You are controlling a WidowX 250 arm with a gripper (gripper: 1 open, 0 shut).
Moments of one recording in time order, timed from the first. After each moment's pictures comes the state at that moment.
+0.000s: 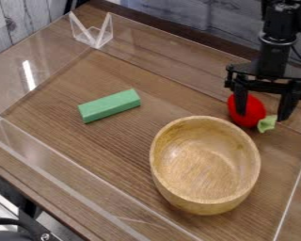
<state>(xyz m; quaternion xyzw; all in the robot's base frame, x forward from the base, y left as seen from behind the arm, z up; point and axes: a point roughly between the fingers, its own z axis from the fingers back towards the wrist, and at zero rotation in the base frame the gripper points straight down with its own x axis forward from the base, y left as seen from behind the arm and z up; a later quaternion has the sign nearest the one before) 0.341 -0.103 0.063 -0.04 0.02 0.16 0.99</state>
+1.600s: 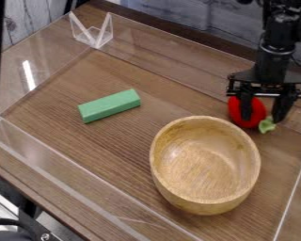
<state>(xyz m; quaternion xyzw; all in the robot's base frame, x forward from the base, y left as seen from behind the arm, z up) 0.353 -0.102 0.045 -0.03 0.02 0.23 0.97</state>
